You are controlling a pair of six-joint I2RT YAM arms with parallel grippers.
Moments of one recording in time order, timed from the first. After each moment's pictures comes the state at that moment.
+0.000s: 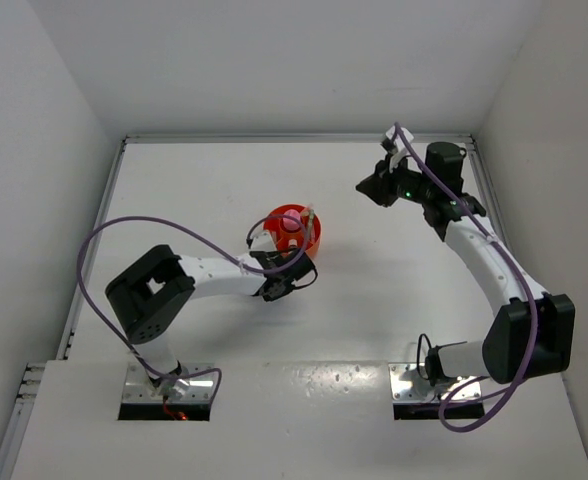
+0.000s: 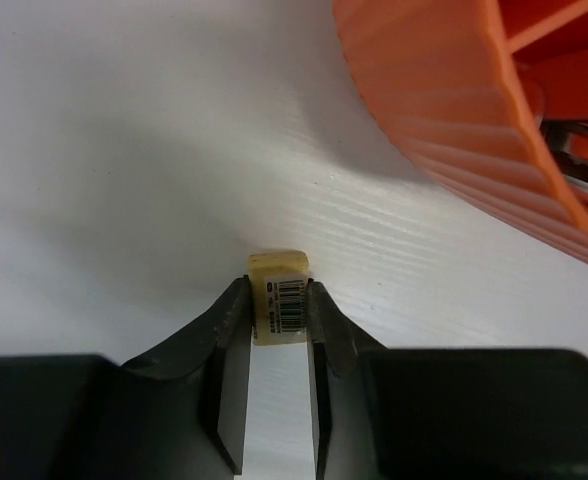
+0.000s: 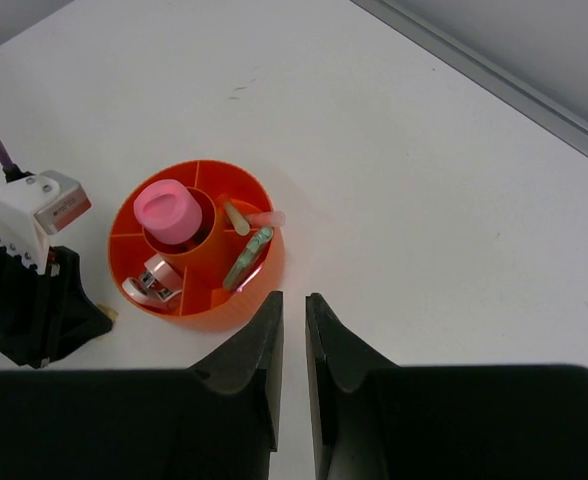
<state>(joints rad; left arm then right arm) -0.94 1.72 0.96 -0.50 -0.52 -1.32 0.15 1.36 1.05 -0.08 -0.67 -0.18</state>
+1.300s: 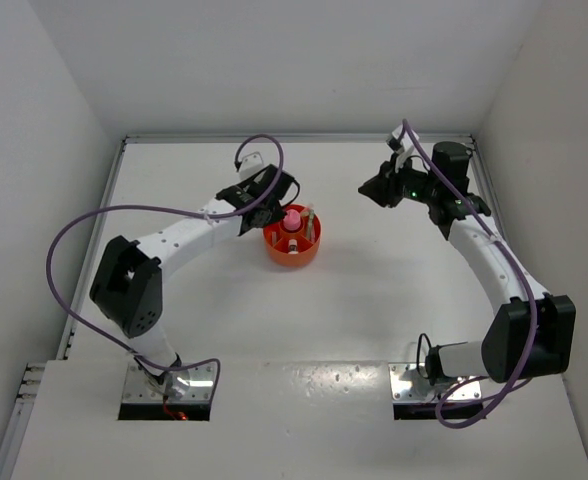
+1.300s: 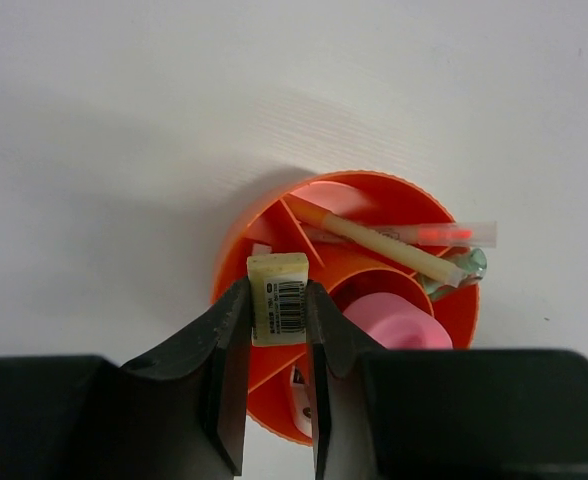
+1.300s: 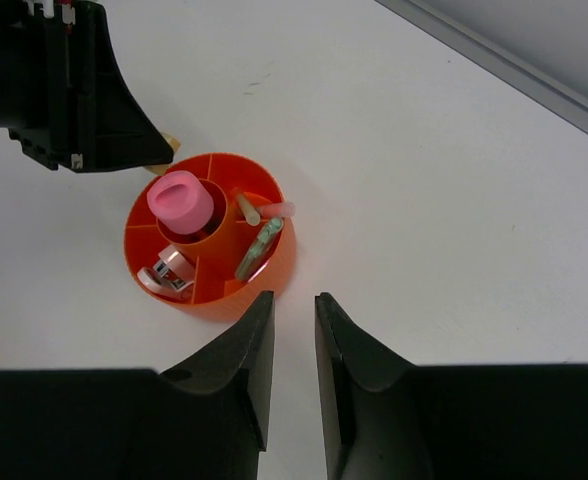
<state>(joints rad) -0.65 1.68 1.36 -0.56 -0.50 -0.91 0.11 1.36 1.05 -0.10 -0.75 -0.16</state>
